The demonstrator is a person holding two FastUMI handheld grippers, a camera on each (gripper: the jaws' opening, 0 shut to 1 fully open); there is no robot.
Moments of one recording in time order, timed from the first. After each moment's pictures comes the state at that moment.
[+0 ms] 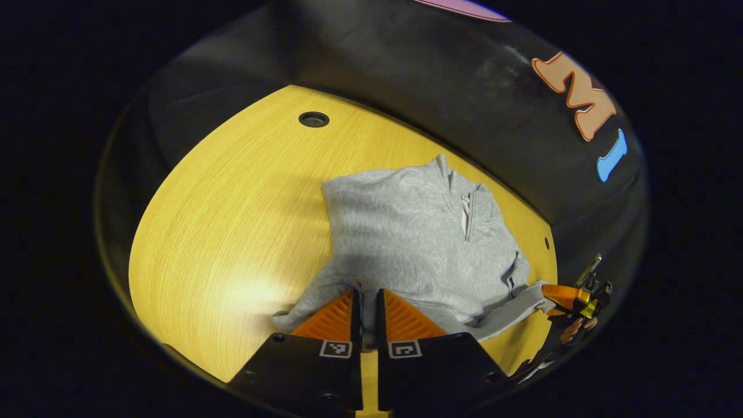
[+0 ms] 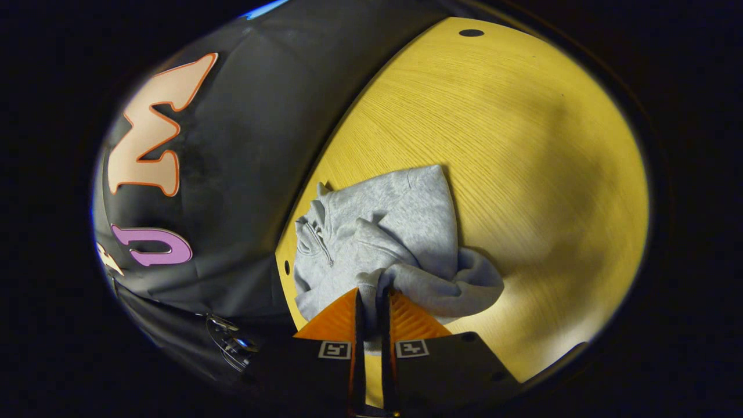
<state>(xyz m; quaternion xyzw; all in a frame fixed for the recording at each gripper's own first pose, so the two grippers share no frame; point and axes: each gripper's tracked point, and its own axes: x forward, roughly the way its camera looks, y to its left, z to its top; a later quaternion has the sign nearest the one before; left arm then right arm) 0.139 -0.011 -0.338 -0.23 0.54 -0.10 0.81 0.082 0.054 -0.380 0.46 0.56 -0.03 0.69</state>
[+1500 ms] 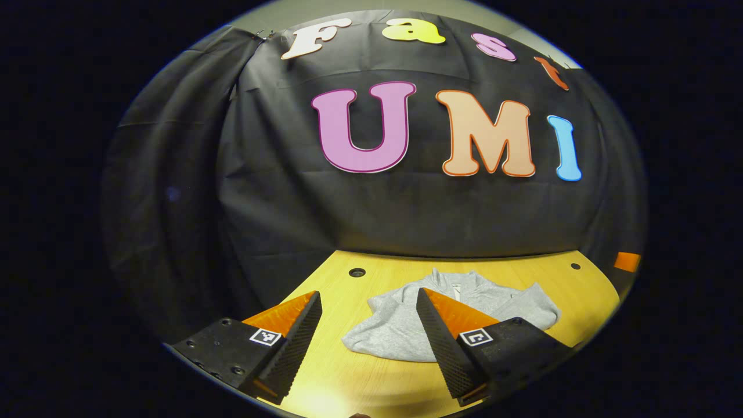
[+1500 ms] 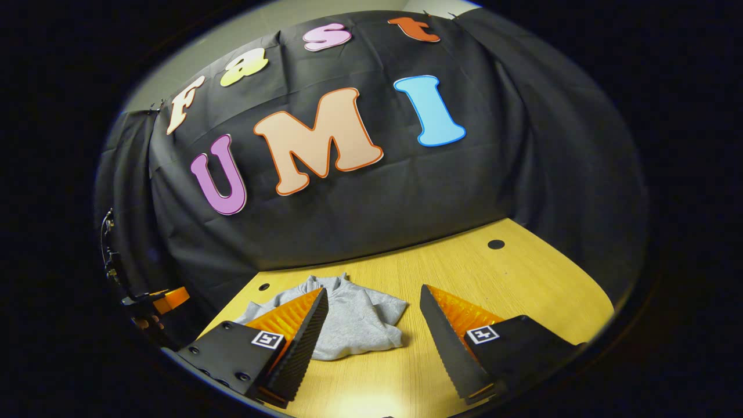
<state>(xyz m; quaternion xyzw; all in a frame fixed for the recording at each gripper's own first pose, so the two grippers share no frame) 0.081 0.025 -0.125 -0.01 0.19 0.00 0.98 0.016 -0.052 -0.171 0.13 0.23 0.02 0.96</state>
